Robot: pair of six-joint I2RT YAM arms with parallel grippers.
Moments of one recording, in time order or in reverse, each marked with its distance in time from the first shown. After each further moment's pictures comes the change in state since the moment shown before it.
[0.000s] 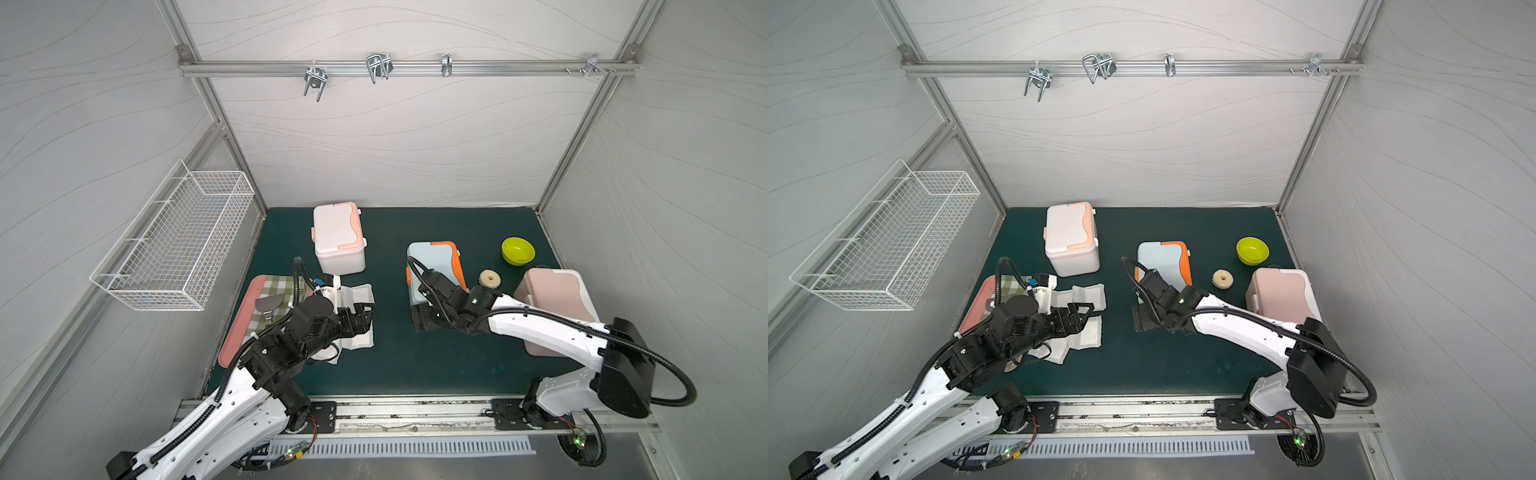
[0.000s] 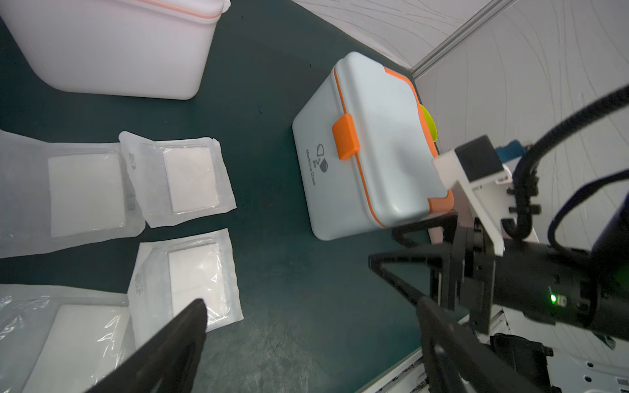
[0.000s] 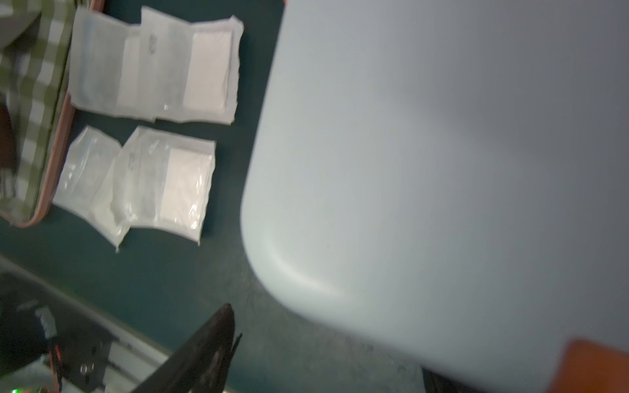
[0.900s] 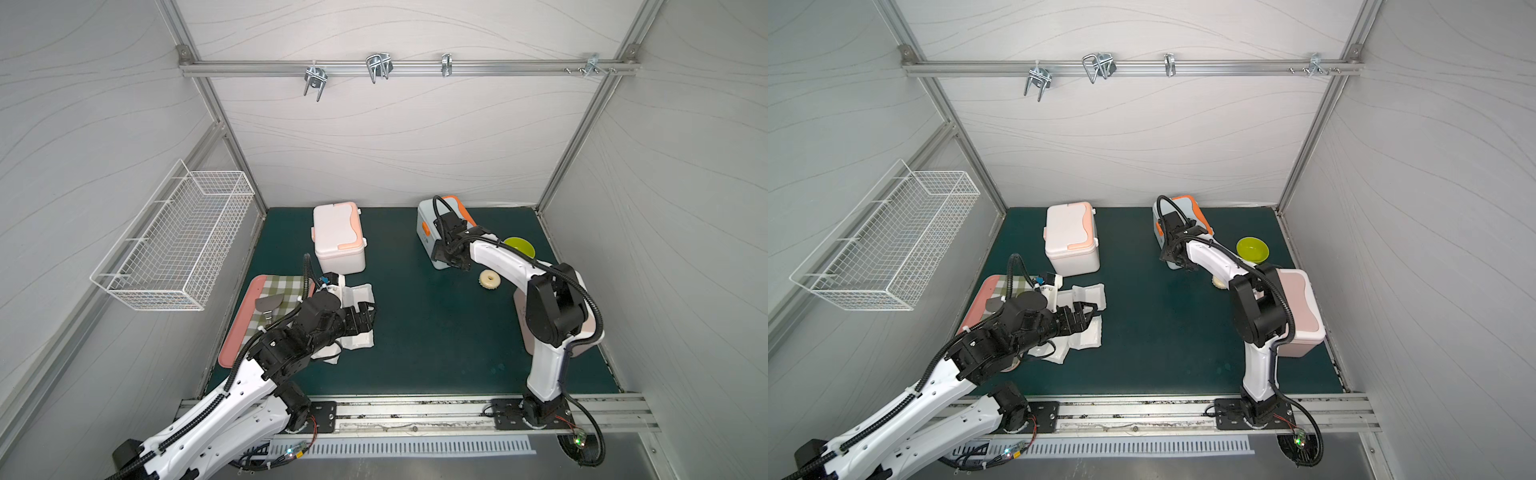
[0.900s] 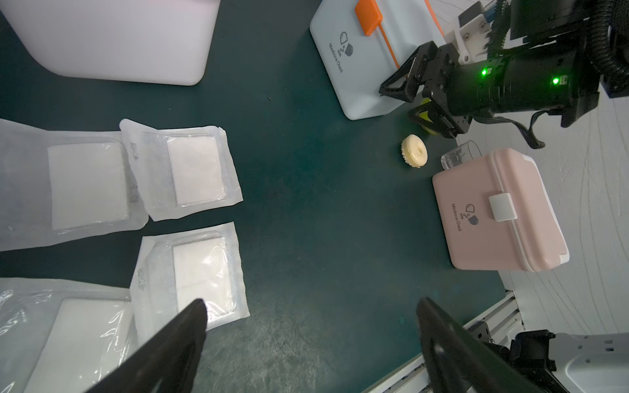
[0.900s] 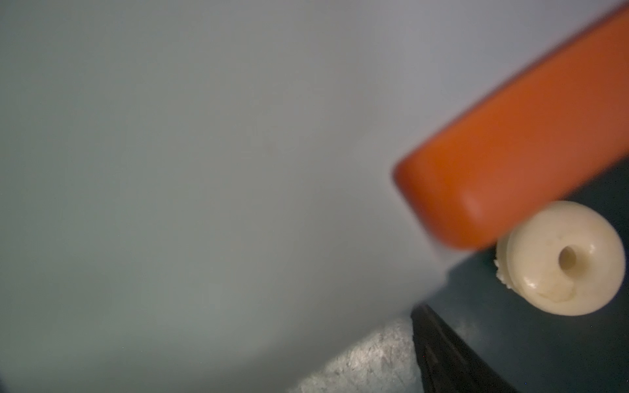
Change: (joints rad) left arm 0.000 0.076 0.018 -0.004 0.000 -0.005; right arm -0.451 0.465 0.472 -0.081 0.127 0.093
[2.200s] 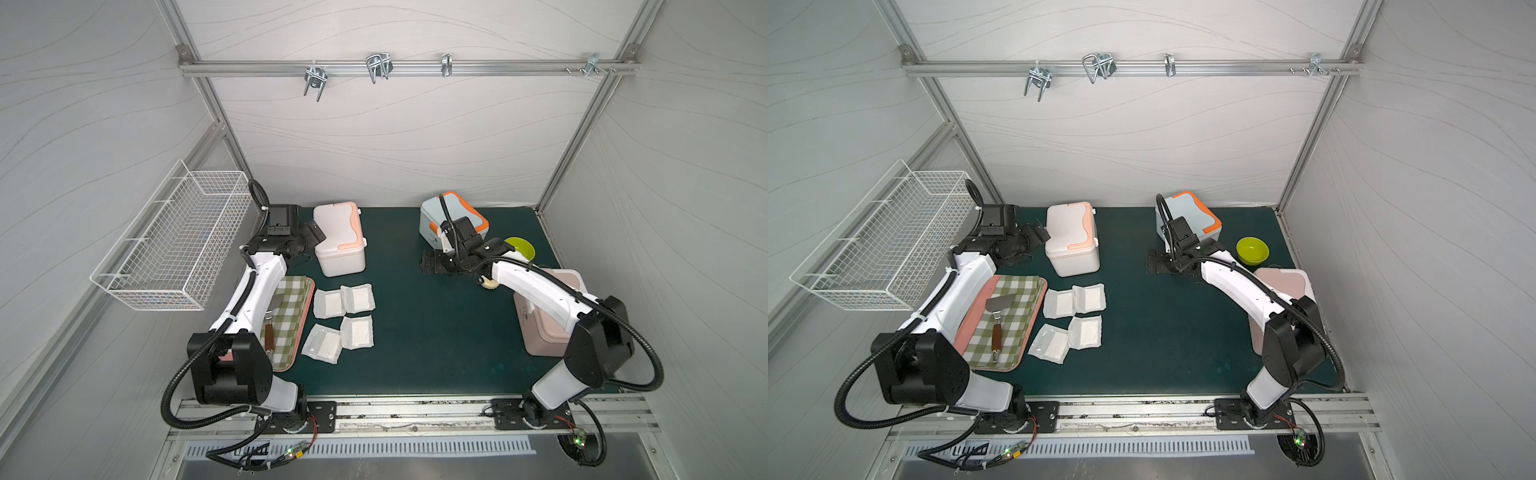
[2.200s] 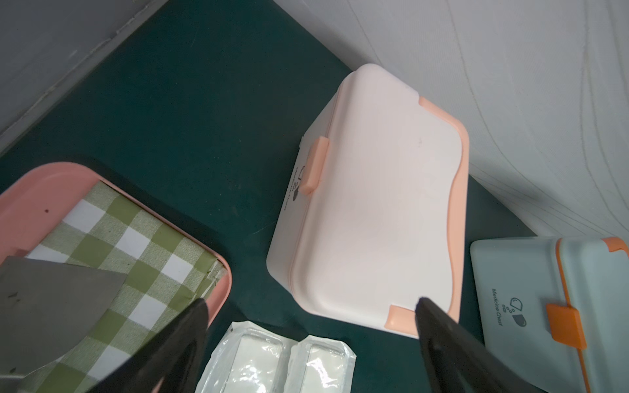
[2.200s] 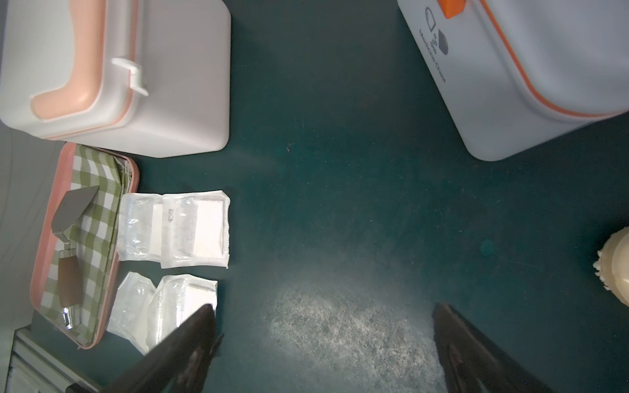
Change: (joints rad) left arm 0.750 0.781 0.610 -0.016 0.062 0.162; right arm 0.111 -0.339 -0.215 0.093 -0.338 -0.286
